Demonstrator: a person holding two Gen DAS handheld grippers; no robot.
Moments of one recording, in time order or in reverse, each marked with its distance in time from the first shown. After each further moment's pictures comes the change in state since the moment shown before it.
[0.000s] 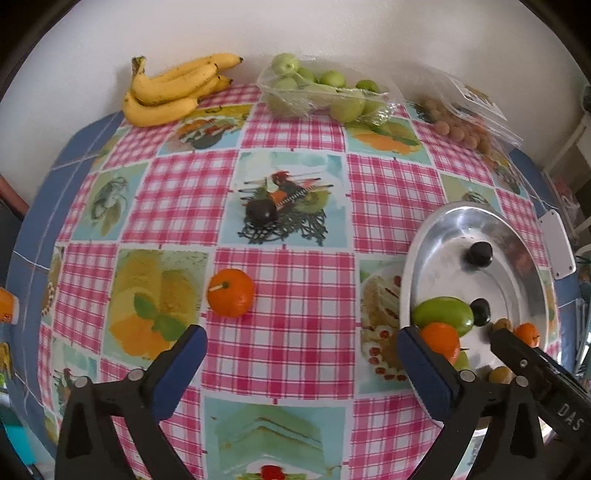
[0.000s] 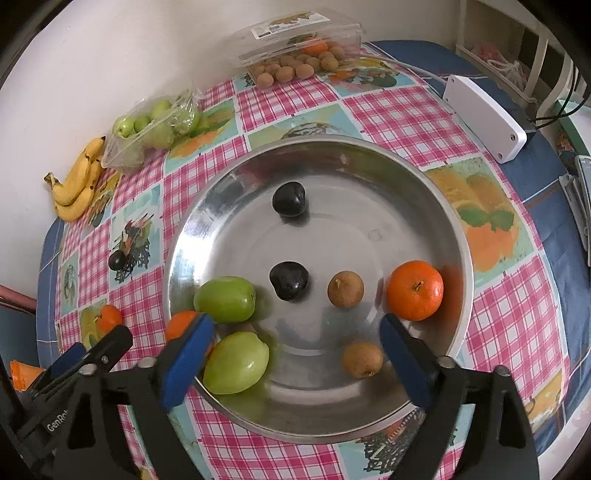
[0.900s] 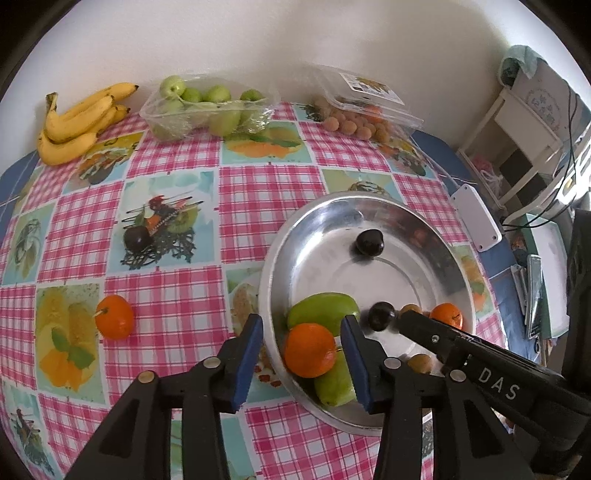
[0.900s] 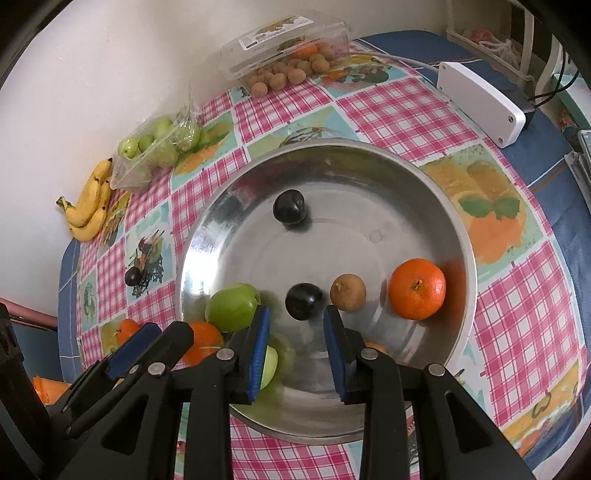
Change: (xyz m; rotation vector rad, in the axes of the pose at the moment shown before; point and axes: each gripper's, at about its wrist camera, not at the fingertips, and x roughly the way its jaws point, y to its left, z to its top) left arm -0.009 -0.058 -0.007 0.143 -0.044 -0.288; right arm -0.006 -0.012 0.001 0.082 -0.009 0.085
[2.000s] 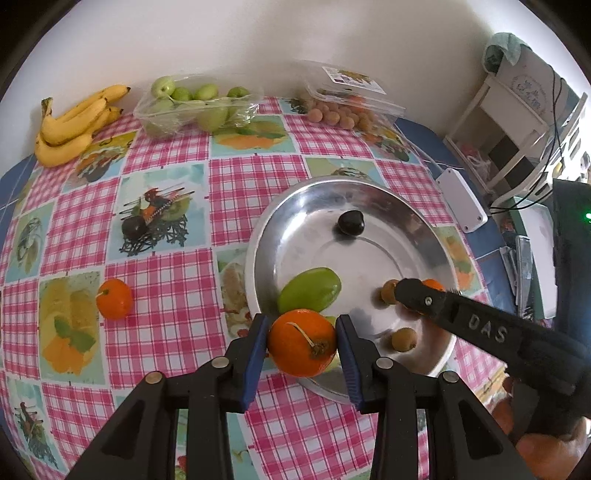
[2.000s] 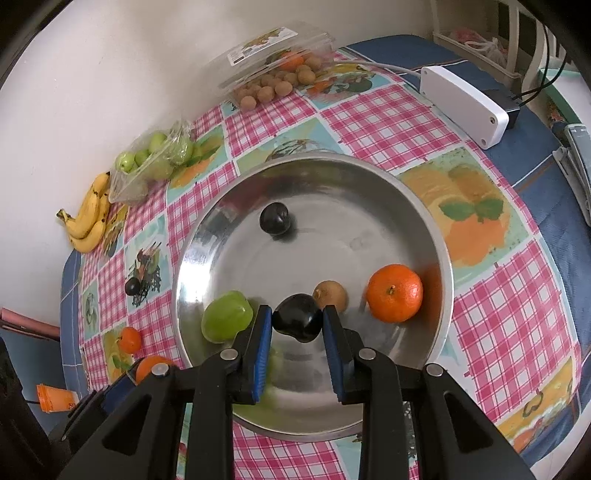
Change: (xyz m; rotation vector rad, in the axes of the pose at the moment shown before) left arm -0.012 -0.013 -0.014 0.042 0.025 -0.027; right arm -0.010 -0.012 0.002 0.025 -0.021 0.000
